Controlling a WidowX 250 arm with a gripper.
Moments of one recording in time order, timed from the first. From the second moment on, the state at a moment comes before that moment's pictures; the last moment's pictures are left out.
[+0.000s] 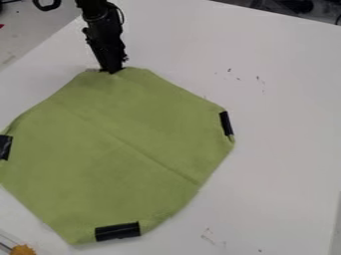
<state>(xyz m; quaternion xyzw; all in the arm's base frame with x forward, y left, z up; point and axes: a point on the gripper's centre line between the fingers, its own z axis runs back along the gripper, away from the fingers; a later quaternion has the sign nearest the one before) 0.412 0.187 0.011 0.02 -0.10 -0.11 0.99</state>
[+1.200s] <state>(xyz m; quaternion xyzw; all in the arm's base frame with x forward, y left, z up) 0.370 0.148 0.064 0.07 -0.20 -0.09 0.97</state>
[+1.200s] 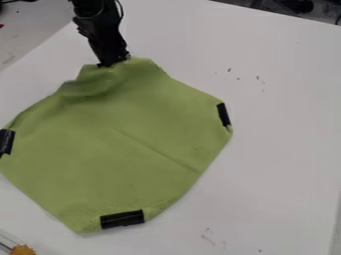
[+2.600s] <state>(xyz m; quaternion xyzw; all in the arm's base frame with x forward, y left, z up) 0.271 0.084 0.028 -0.01 -0.12 -0.06 0.99</state>
